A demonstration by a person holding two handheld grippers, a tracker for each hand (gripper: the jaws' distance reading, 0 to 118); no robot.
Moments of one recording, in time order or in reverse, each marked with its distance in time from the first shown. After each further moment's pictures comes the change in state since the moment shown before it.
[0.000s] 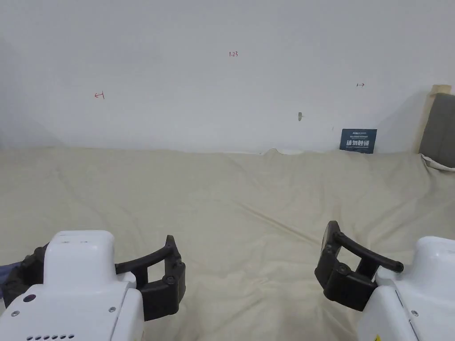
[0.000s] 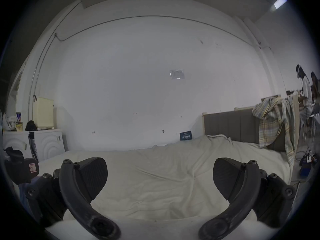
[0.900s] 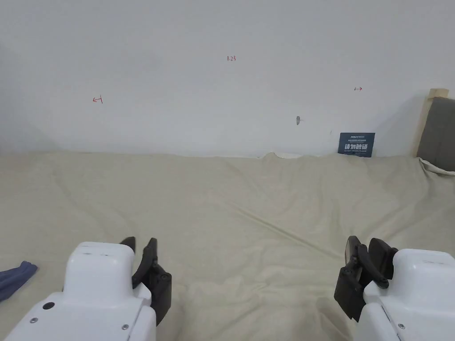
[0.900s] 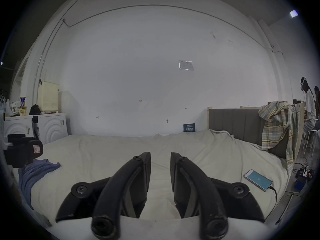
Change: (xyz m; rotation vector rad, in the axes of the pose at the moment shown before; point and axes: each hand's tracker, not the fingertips) left arm 0.012 -0.004 -0.003 -0.018 -0.105 -0.053; right arm 0.006 -0.004 -0.005 -0.118 0.061 0.069
